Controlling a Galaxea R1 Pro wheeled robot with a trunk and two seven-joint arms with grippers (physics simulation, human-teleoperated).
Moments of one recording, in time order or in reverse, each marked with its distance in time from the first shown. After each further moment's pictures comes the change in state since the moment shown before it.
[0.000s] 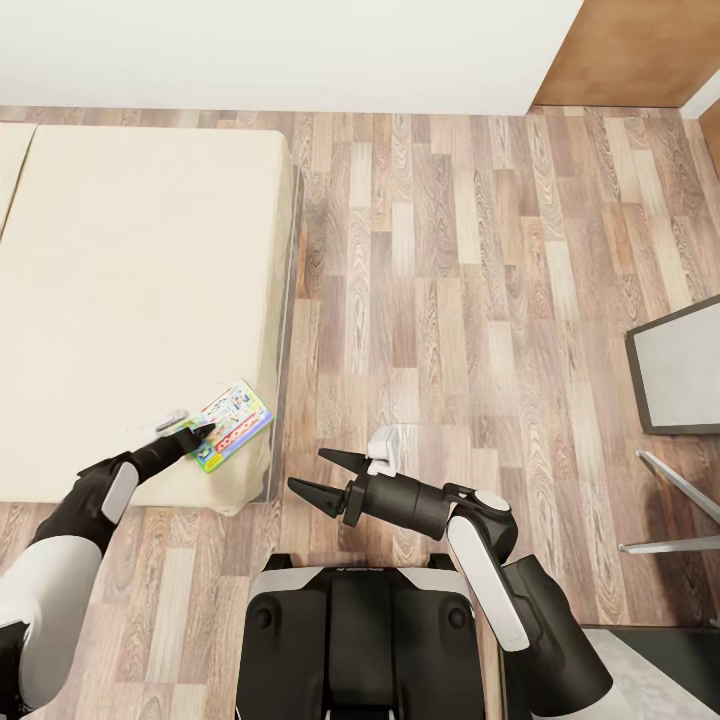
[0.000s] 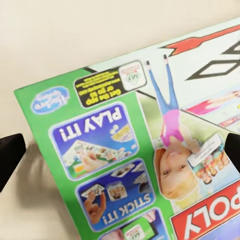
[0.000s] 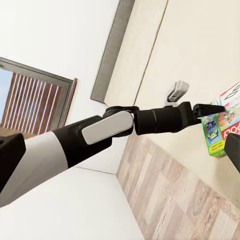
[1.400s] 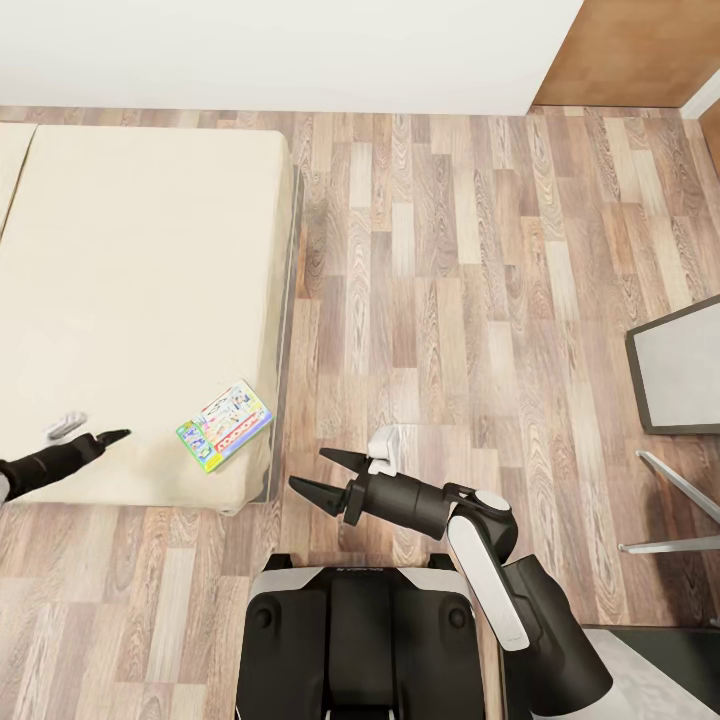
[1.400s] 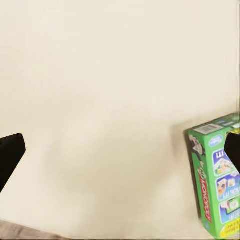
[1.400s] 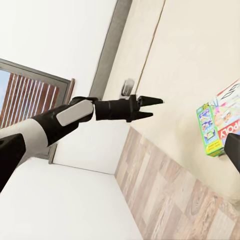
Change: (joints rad) left arm 0.018 0.282 0.101 0.000 0.010 0.222 -0.204; right arm 0.000 0.001 -0.004 0.002 0.001 0.000 -0.007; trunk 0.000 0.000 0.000
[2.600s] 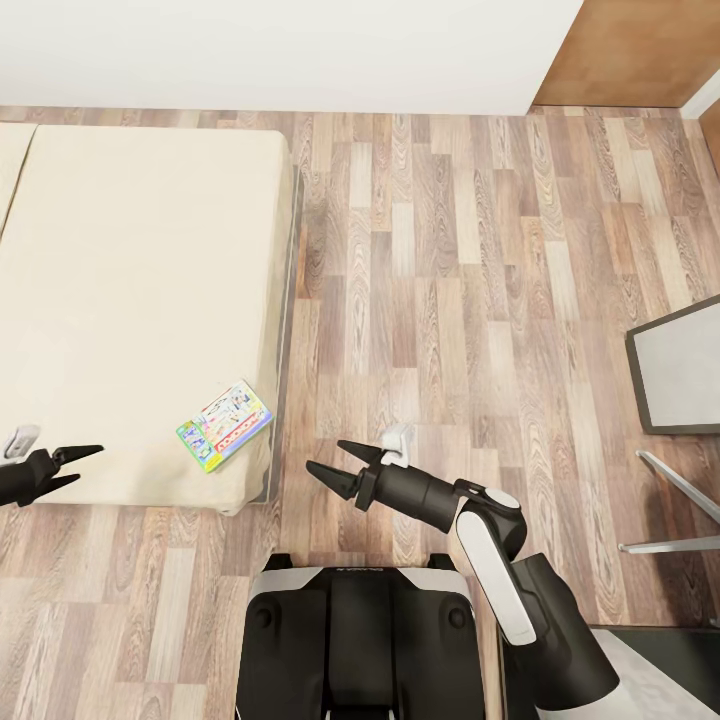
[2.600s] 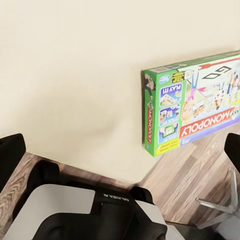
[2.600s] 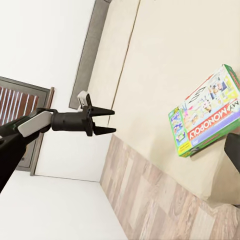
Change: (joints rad) left arm 0.066 0.141 0.010 -0.008 0.009 0.324 -0.344; right arm 0.000 -0.005 -0.045 0.004 -0.012 0.001 -0.065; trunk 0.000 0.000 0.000
